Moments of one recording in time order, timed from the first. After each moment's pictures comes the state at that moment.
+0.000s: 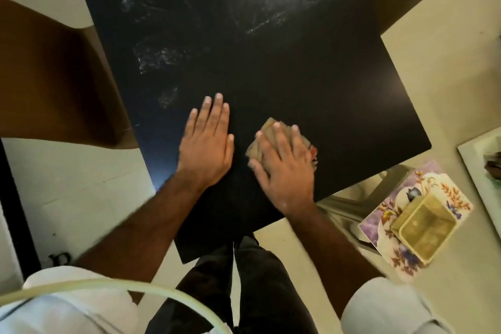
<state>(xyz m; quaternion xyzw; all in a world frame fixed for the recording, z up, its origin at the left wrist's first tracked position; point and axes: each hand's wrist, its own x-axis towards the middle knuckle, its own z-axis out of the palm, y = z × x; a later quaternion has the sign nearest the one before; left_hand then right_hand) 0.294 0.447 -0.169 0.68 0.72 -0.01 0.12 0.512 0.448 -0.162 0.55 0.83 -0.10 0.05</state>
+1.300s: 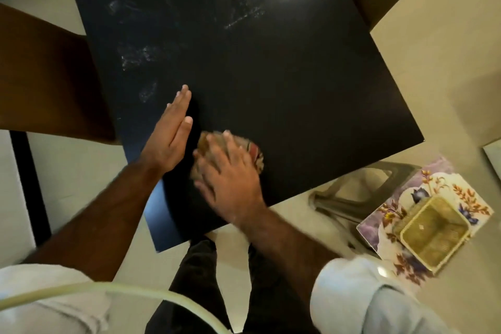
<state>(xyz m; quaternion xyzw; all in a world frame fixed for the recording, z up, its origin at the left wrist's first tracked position) 0.292 0.437 -0.164 0.61 0.69 0.25 0.30 0.505 0.415 -0.172 0.39 0.91 -0.17 0.02</state>
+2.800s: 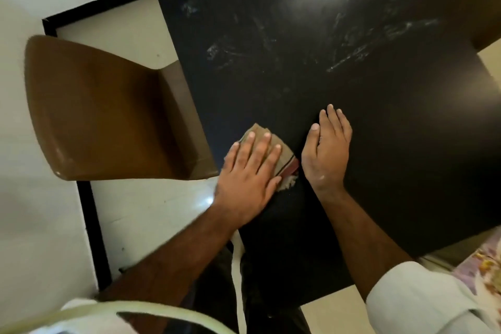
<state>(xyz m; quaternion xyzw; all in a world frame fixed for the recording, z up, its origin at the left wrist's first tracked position) 0.188 0.437 -0.158 0.73 0.66 -0.07 0.13 0.356 0.549 -0.187 0.68 0.67 -0.19 -0.21</state>
